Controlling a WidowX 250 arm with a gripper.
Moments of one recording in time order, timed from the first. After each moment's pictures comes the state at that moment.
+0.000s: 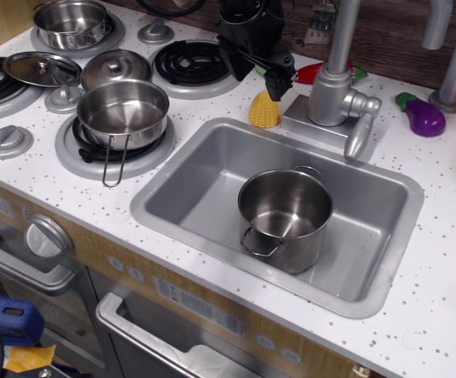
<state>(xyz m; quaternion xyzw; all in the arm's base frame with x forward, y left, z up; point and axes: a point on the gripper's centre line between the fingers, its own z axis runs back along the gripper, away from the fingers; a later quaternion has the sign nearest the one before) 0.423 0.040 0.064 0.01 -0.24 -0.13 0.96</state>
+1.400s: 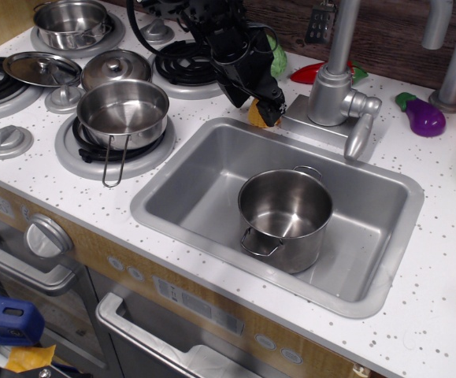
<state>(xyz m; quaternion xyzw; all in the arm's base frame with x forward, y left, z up) 0.438 0.053 0.014 -0.02 -0.26 -0.15 0.95</state>
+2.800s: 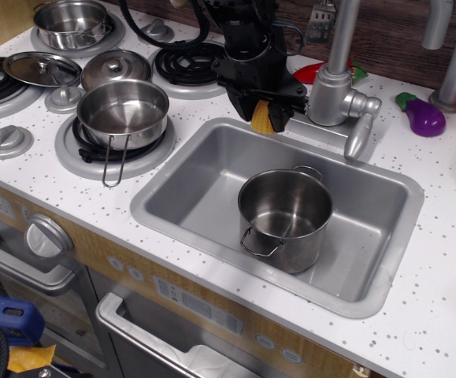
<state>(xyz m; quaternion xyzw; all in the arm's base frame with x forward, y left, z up) 0.381 0.010 0.049 -0.02 -0.21 0.00 0.98</state>
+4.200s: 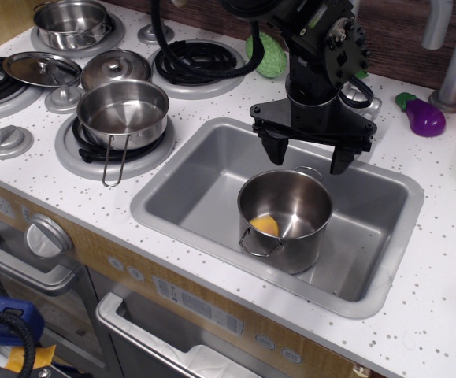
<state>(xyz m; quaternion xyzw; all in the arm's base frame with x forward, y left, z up) 0.346 -0.051 0.053 0.00 -0.21 0.10 0.97</state>
